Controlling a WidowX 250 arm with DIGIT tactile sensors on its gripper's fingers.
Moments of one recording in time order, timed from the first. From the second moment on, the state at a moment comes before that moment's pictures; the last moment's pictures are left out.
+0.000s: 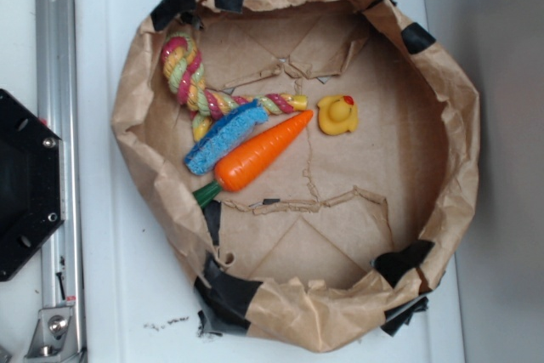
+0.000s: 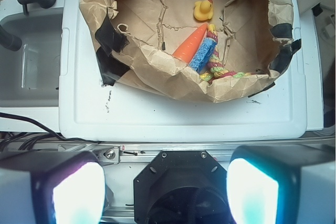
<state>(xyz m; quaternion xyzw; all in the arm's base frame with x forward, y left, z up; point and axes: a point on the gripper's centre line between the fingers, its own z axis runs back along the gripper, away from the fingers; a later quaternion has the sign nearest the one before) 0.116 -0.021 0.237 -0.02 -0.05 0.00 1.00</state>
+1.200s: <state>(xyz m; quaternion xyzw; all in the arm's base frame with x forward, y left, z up) 0.224 0.043 0.134 -0.05 -0.10 0.24 0.96</state>
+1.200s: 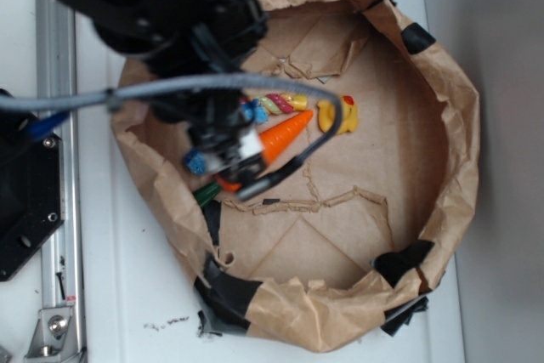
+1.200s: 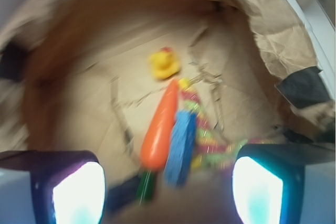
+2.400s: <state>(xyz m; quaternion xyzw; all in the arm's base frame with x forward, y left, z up) 0.278 0.079 0.048 0.00 -0.10 0.36 0.93</state>
